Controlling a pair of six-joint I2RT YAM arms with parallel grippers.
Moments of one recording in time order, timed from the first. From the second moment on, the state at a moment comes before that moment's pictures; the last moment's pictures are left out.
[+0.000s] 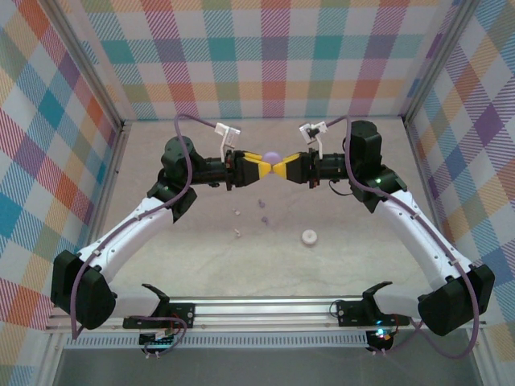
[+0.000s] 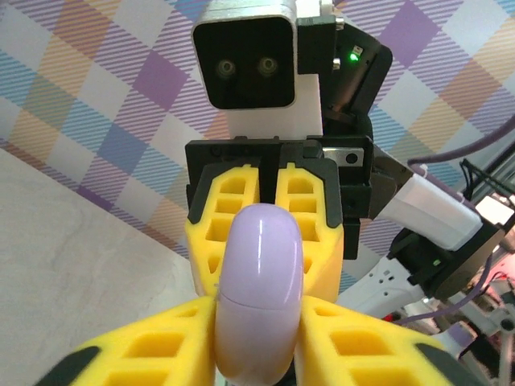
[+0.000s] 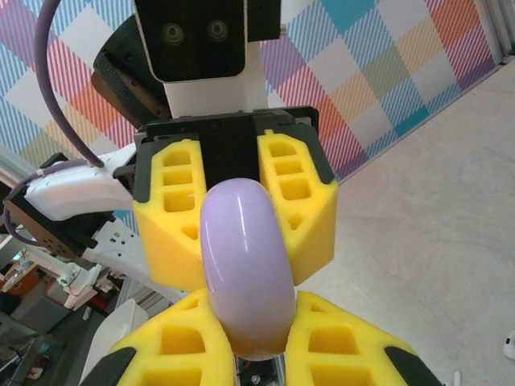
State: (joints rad) left arm -0.53 1.30 1.07 0.35 0.97 -0.67; right arm 0.44 1.24 1.20 -0.18 -1.06 0.44
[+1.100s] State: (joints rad) left arm -0.57 1.06 0.72 0.10 0.80 -0.12; right arm 0.54 1.28 1.39 -0.71 -0.97 0.00
